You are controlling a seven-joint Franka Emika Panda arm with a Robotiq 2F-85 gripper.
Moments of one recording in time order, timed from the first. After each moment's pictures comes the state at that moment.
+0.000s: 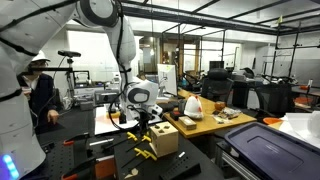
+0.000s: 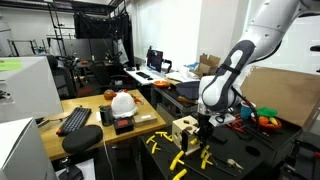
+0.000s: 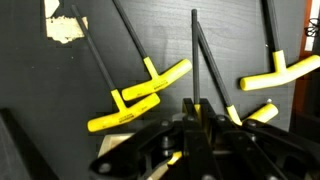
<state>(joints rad) -0.03 0.73 0.15 -2.16 0.18 2.77 0.07</state>
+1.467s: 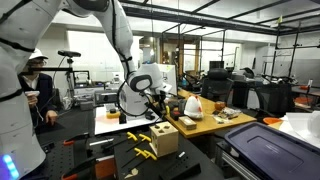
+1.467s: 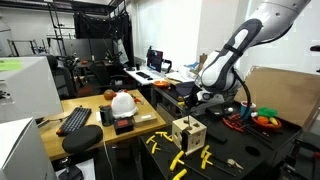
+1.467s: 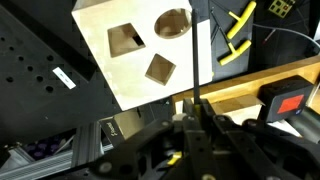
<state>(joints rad) 0.01 0.57 0.09 -2.18 0.28 3.17 0.22</state>
